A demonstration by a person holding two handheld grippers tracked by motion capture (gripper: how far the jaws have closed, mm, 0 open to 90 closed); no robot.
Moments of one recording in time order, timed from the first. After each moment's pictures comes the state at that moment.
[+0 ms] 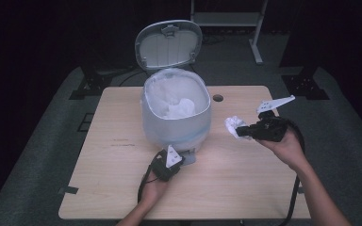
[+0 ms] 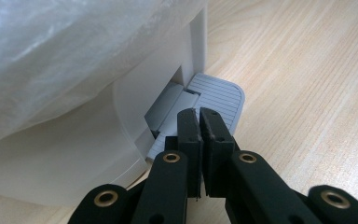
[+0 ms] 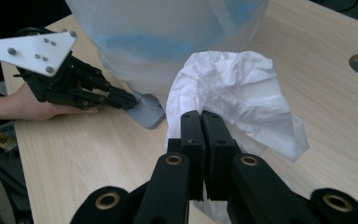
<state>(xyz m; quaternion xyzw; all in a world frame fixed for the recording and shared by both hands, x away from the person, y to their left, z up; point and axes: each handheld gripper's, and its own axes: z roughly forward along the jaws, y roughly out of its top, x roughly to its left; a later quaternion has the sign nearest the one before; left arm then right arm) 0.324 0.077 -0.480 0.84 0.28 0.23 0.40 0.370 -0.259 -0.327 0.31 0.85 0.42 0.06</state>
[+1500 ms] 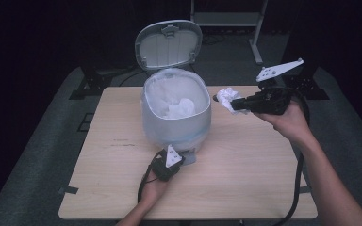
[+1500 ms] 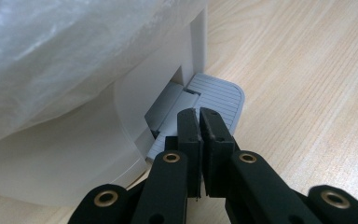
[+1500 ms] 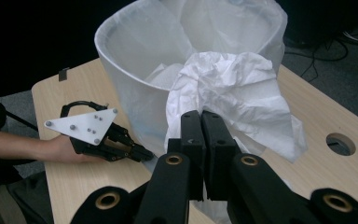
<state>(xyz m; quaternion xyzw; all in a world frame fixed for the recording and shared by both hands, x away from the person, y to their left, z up) 0.325 0.078 -0.480 0.84 0.28 0.23 0.40 0.374 -0.233 -0.227 0.27 0.85 0.45 0.09</state>
